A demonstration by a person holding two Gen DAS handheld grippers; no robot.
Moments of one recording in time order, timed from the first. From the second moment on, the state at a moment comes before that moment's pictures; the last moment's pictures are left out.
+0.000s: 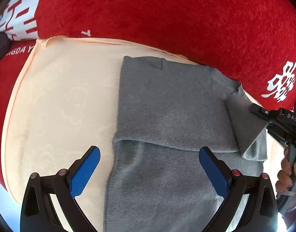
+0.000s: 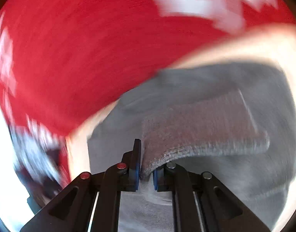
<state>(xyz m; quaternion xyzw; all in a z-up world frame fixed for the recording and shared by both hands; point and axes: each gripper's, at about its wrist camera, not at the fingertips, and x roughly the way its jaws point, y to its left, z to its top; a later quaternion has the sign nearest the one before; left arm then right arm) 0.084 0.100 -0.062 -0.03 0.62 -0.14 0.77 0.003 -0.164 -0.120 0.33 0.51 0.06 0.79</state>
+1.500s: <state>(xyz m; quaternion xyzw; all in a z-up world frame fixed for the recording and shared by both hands) 0.110 0.045 -0.108 -0.14 0.66 -0.20 0.71 -0.147 -0.344 -0.174 0.53 0.47 -0.09 0.70</state>
